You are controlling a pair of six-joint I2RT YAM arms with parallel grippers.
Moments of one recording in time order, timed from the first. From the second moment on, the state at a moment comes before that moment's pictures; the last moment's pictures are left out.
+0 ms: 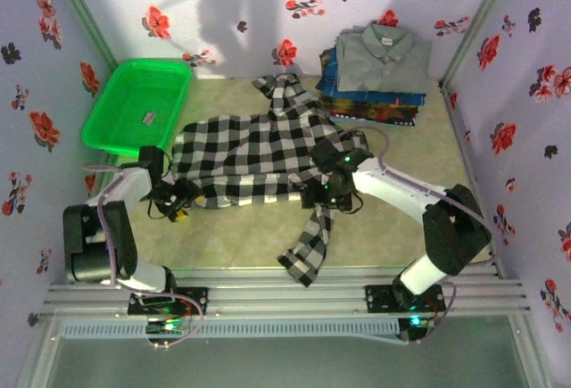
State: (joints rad) left arm 0.06 1.50 0.82 -0.76 0.37 -0.58; right arm 0.71 1.57 1.08 -0.89 -0.16 0.69
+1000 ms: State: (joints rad) left arm 0.05 1.19 0.85 -0.83 0.22 -0.59; right arm 1.11 1.82 1.13 -0.99 -0.07 0.69
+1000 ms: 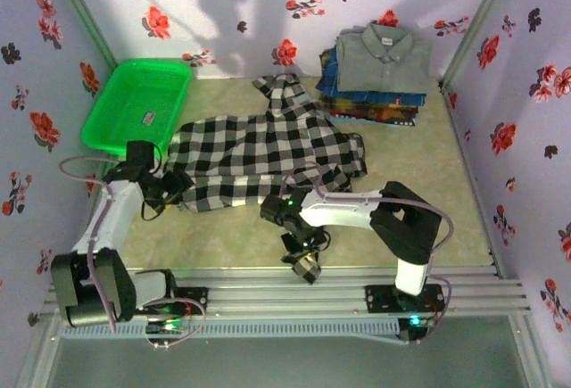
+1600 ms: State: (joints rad) left arm -0.01 1.15 0.87 -0.75 0.26 -0.61; right arm 1.07 1.84 1.65 -1.37 0.59 0.29
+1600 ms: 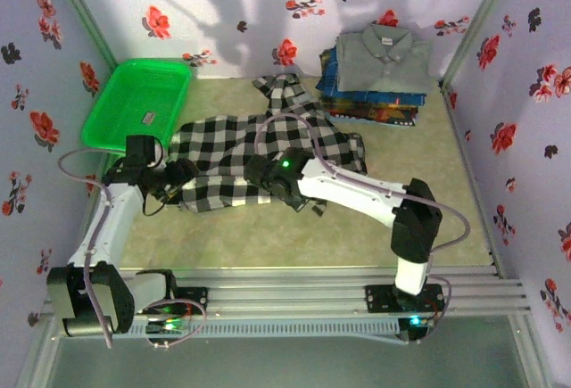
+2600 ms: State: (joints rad) left arm -0.22 1.23 0.82 -0.65 0.22 -0.68; right arm 0.79 2.01 1.83 -0.58 0.47 -0.11
